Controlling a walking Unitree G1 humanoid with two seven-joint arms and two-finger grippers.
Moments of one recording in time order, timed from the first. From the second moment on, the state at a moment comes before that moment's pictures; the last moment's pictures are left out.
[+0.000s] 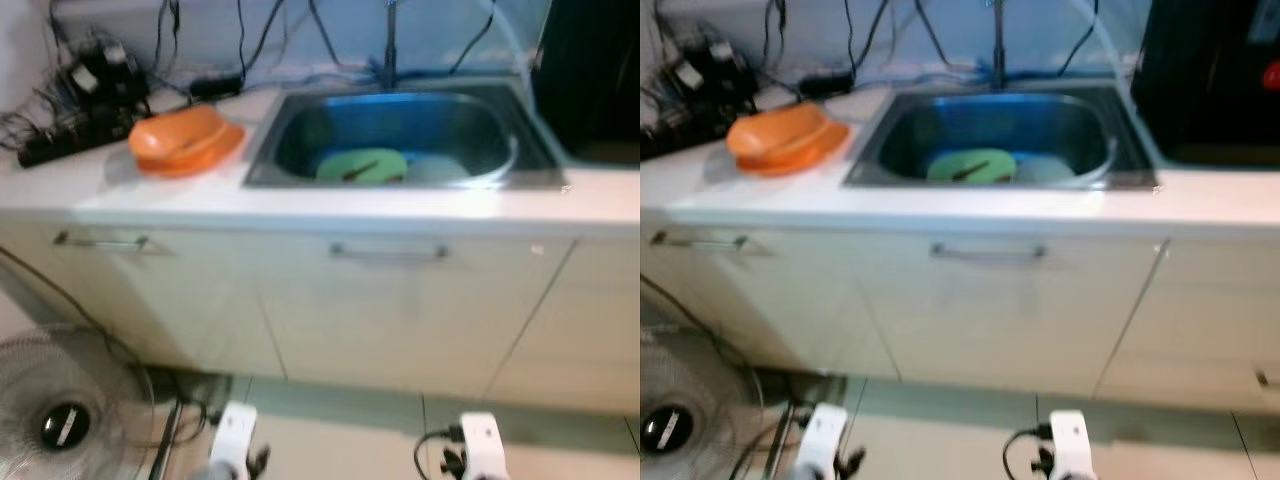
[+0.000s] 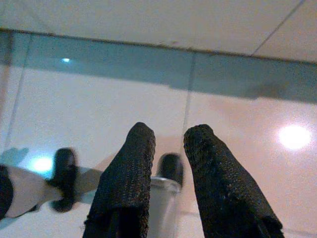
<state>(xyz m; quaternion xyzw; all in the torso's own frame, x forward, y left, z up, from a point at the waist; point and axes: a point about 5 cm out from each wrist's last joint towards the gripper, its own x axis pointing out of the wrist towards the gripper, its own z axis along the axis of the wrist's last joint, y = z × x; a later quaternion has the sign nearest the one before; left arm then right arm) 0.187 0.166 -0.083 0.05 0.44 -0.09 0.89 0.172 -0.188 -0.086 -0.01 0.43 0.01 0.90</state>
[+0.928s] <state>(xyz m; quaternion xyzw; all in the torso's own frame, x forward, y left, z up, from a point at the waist) 0.188 0.175 -0.081 0.05 0.44 -0.07 0.89 0.172 -0.174 -0.087 0.00 0.43 0.02 0.90</state>
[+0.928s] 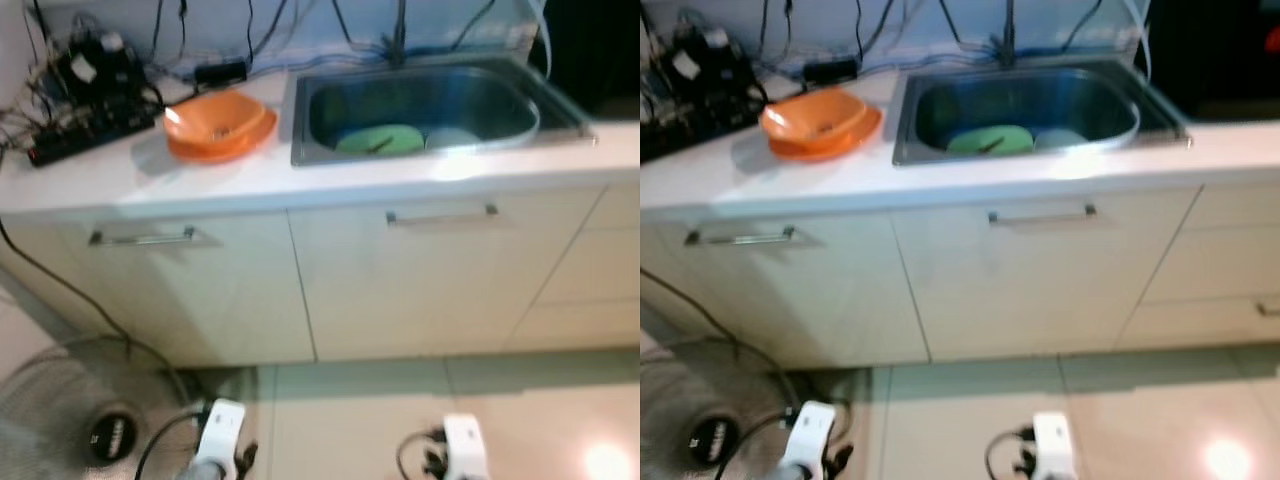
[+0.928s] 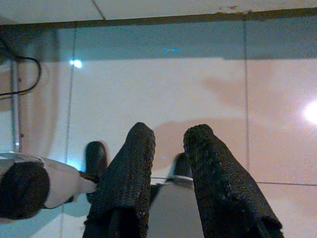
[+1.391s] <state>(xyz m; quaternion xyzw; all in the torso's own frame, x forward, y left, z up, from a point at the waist) 0.189 0.174 -0.081 0.06 0.44 -0.07 0.89 0.172 -0.180 -0.087 -0.01 0.43 0.02 0.90</state>
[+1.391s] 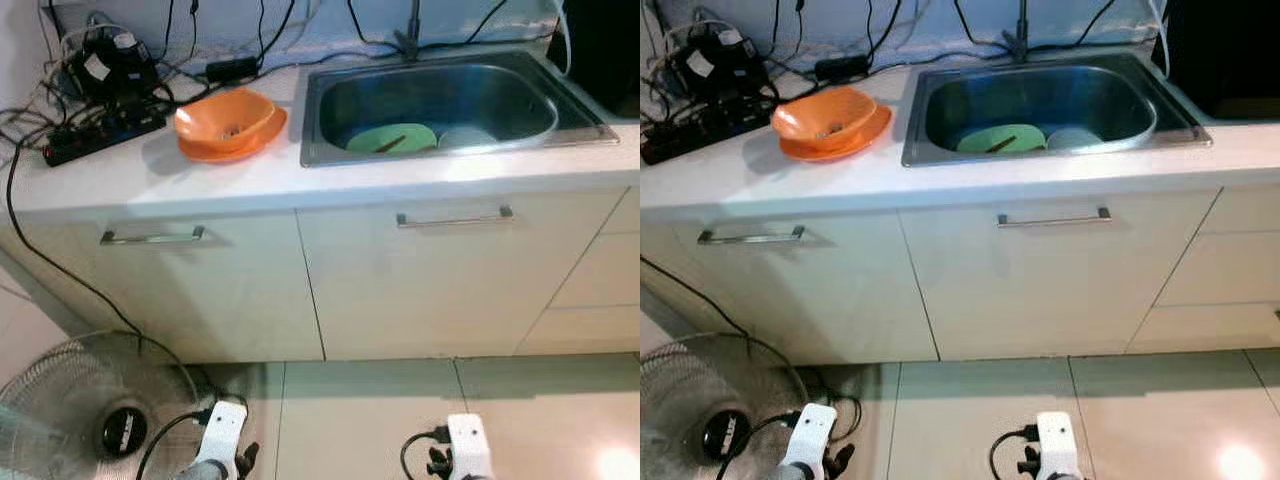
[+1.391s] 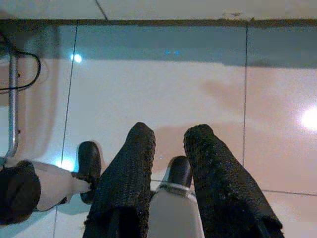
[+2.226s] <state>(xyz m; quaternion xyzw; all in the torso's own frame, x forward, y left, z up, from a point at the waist) 0.194 0.182 -0.078 0.06 0.43 -0.06 0.90 0.179 -0.172 -0.084 0.00 0.42 0.02 0.91</state>
